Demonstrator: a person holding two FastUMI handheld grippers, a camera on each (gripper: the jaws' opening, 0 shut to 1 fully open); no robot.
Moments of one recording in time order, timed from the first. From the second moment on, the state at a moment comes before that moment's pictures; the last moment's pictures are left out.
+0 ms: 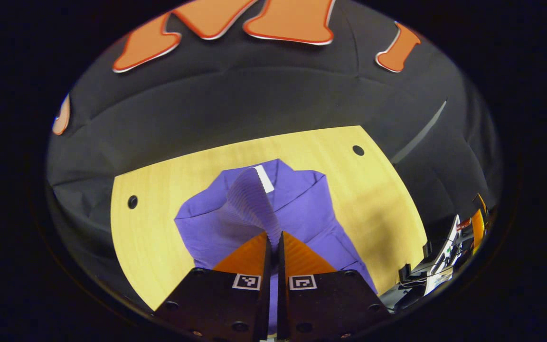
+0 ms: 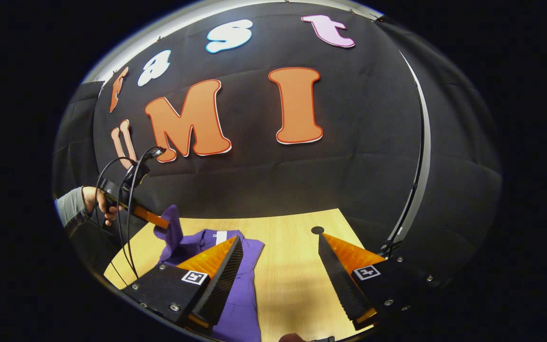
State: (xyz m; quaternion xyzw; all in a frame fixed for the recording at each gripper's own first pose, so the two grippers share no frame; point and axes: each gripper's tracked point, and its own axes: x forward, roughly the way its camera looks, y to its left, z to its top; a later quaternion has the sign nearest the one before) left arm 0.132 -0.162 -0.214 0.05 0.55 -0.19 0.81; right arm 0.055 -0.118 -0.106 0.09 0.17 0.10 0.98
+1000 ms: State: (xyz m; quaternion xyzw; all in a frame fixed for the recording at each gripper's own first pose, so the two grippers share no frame) left arm 0.093 -0.177 -0.203 0.03 0.46 -0.19 0.87; right arm 0.048 -0.104 -0.163 0.07 0.23 0.14 0.96
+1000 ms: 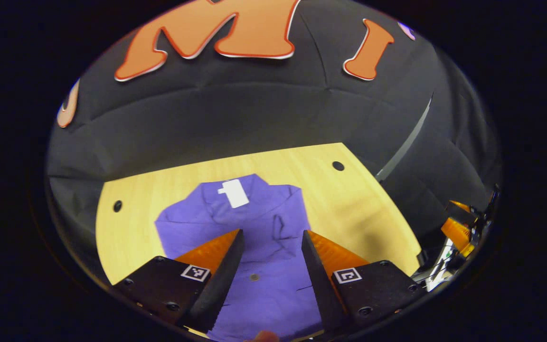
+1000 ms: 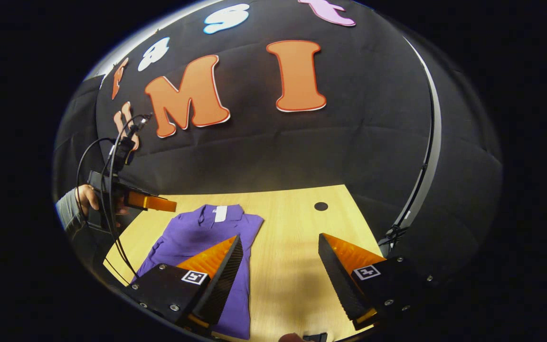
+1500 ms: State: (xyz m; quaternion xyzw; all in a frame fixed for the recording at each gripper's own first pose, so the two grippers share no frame) left arm 0.008 -0.015 -0.177 0.07 0.40 -0.08 0.91; right arm -0.008 -0.038 -0.189 0.04 0.28 0.15 0.95
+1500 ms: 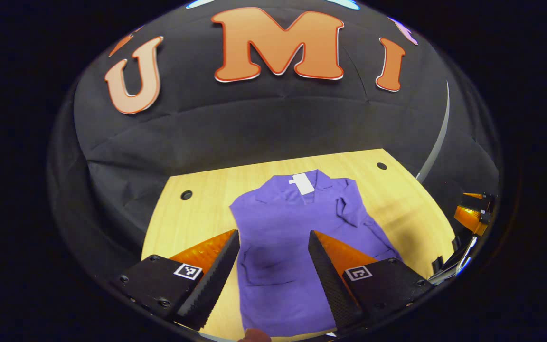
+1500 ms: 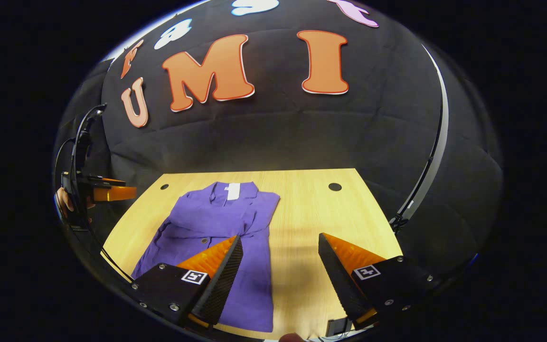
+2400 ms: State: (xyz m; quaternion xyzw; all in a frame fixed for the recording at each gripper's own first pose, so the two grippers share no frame) left arm -0.165 0.064 -0.312 0.05 0.57 -0.07 0.82; right arm -0.134 0.001 -0.334 0.00 0.50 0.13 0.86
